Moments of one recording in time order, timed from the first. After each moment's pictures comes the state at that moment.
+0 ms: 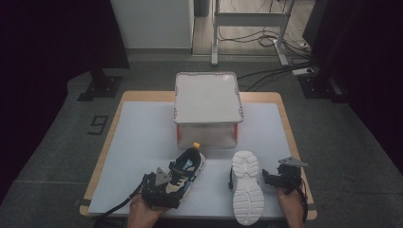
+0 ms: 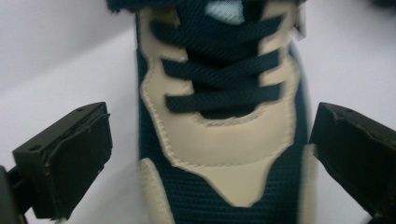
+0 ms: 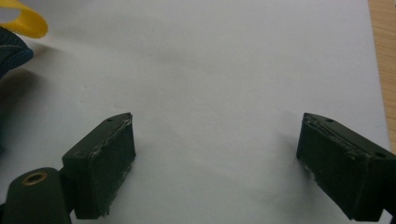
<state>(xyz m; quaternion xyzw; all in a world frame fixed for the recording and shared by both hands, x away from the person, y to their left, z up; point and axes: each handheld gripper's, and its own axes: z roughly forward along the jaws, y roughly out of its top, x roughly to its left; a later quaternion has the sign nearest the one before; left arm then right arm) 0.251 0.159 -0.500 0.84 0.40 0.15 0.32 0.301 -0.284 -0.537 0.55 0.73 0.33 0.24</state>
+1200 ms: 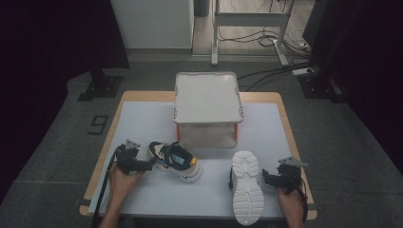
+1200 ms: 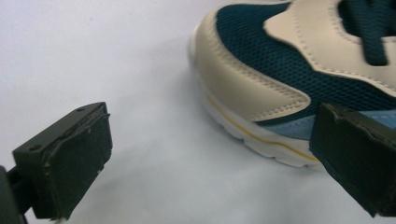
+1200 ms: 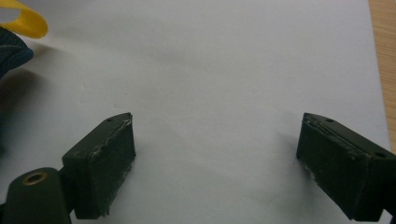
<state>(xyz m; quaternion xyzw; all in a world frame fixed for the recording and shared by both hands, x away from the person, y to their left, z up) 0.361 0.257 -0.507 0.78 0.51 0.18 0.31 0.301 -0.284 -0.537 0.55 0.73 0.33 0.24</state>
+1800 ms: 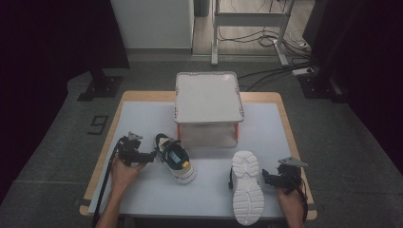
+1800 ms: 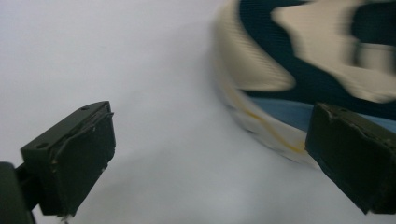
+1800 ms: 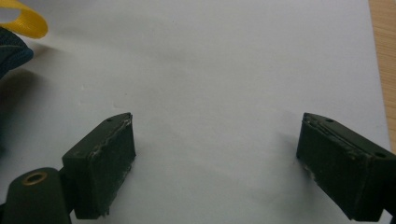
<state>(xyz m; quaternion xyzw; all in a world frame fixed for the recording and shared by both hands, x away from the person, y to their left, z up) 0.362 0.248 -0.489 0.79 0.50 0.17 0.31 0.301 -0.284 -0.537 0.55 0.73 0.33 0.24</state>
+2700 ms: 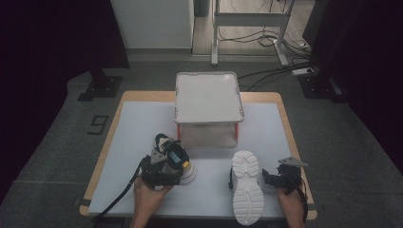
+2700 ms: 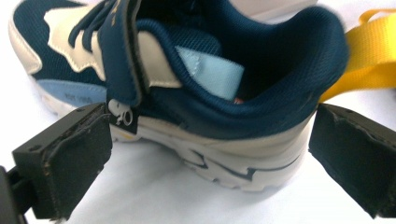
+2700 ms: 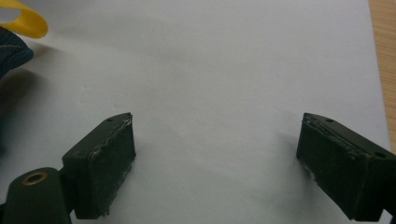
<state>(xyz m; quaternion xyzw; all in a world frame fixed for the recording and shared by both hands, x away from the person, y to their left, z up) 0.295 0.159 -0.480 0.78 0.48 0.17 0.36 0.301 -0.284 -0.537 0.55 0.73 0.33 0.24</state>
